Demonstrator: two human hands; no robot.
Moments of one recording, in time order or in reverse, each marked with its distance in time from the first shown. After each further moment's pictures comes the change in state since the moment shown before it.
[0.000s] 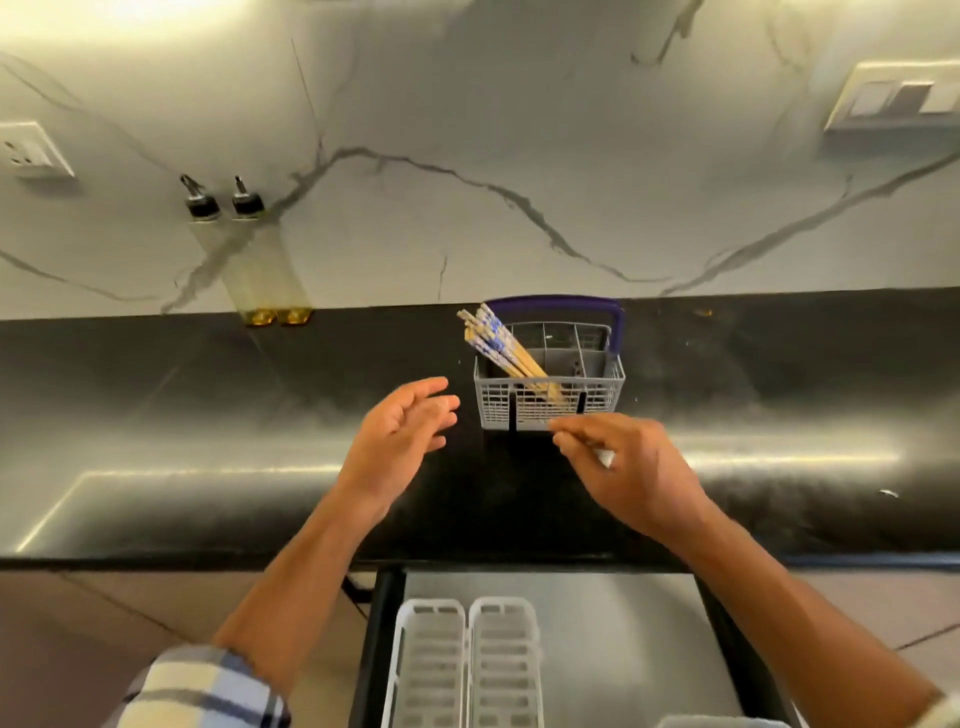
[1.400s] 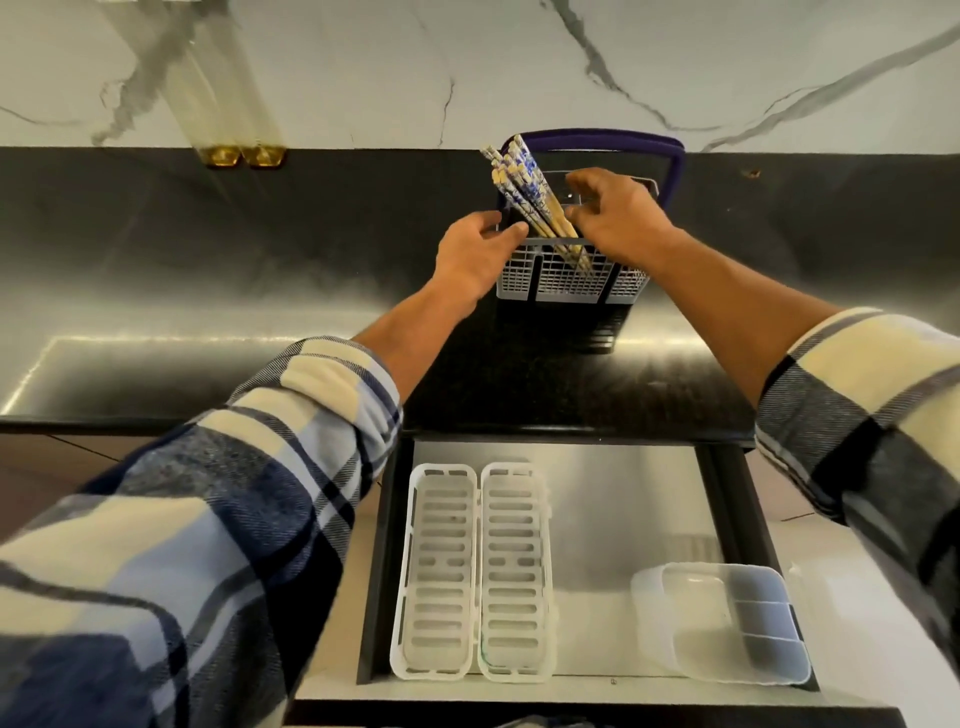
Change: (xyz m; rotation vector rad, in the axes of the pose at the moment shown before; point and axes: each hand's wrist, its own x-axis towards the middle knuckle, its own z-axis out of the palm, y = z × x) left_hand 0.135 -0.059 0.045 0.110 0.005 -0.132; right_hand 0.151 0.059 0.052 -0.041 -0.167 0.259
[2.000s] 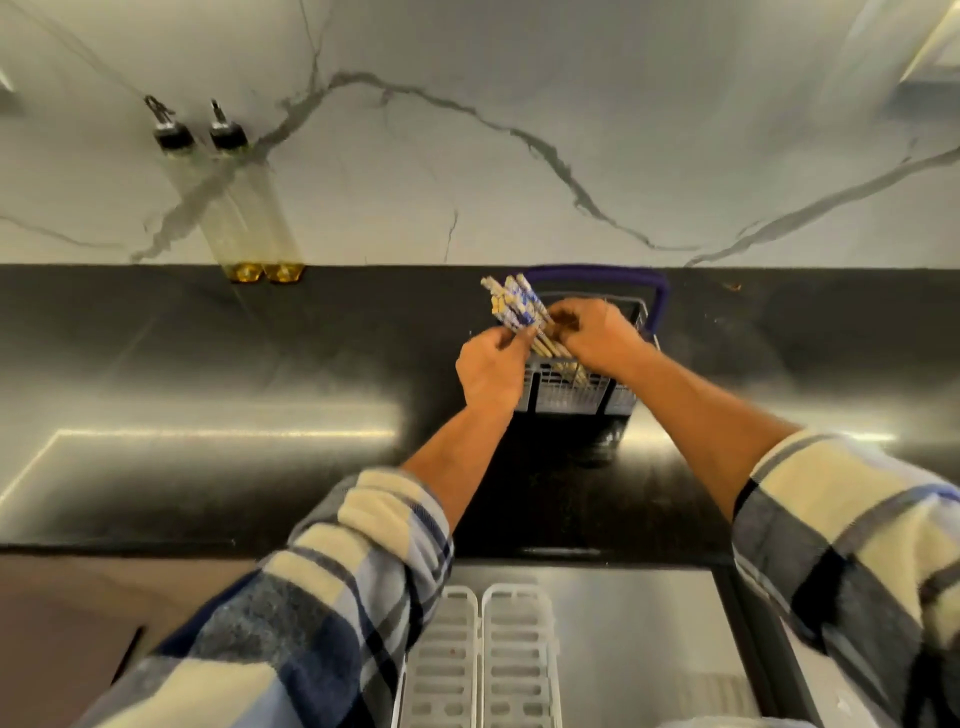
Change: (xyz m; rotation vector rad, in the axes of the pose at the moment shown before) left_hand 0.015 0.009 0.035 -0.051 0.260 0.031; right_hand 0.026 -0.004 0.006 -0.049 -0.055 -0.015
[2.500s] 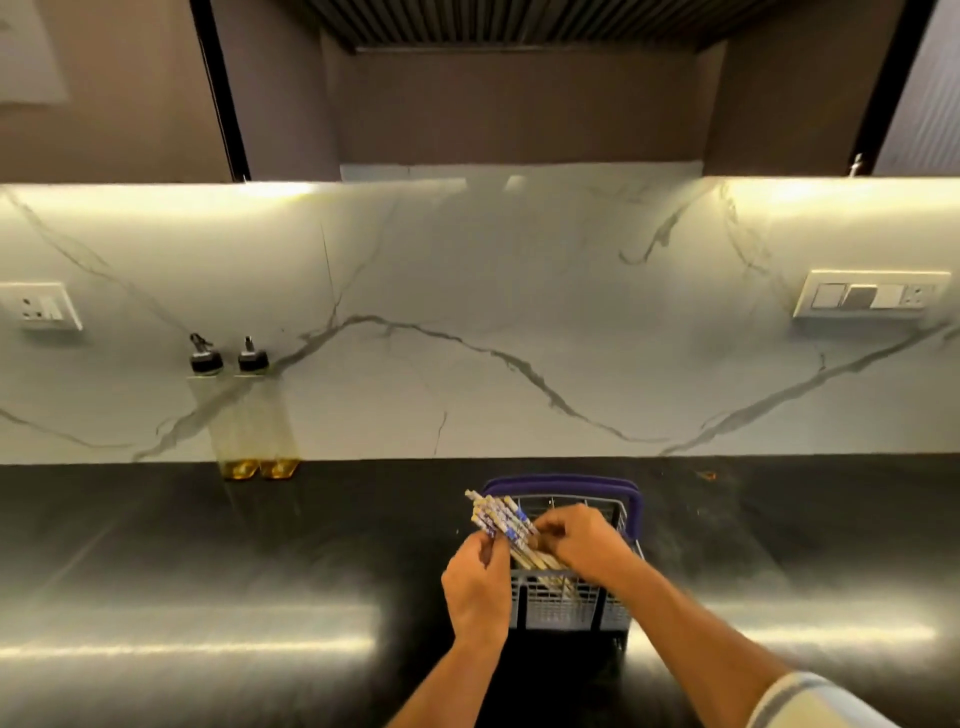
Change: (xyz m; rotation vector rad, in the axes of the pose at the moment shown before) left_hand -0.010 0.014 -0.003 0.034 0.078 0.058; right_hand 0.006 0.004 -0.010 0.030 -0.088 0.048
